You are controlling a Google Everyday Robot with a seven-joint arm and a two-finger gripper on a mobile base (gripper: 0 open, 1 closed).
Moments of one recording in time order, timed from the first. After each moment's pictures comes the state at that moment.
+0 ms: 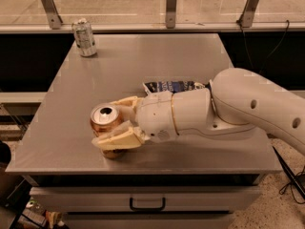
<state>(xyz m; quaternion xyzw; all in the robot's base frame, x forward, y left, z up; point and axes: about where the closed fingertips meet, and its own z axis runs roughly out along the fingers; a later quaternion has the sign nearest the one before) 0.418 0.091 0.889 -0.58 0.57 0.36 0.46</state>
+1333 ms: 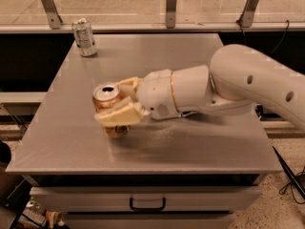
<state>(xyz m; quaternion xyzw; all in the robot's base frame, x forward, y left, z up) 0.456 0.090 0.910 -0.56 0.58 0.37 0.46</state>
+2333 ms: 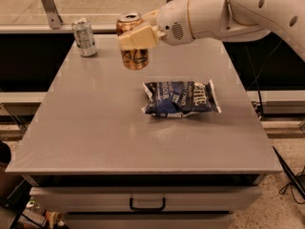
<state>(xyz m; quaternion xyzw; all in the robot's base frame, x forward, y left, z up) 0.599 0.041 1.001 -0.50 0.65 0.32 0.48</state>
